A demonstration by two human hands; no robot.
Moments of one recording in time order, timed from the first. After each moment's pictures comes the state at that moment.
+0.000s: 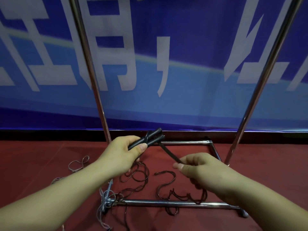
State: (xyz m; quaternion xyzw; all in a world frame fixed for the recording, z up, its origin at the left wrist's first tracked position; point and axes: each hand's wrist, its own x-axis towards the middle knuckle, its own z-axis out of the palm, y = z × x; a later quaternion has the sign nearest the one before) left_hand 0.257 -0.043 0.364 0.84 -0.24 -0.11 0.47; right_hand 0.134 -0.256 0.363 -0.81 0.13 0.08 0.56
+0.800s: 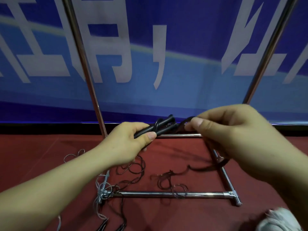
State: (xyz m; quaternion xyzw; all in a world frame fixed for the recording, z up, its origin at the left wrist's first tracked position) left_hand 0.251 -0.059 0.382 0.83 -0.31 -0.12 0.44; right_hand 0.102 -0.255 0.453 -0.83 0.07 -0.12 0.53
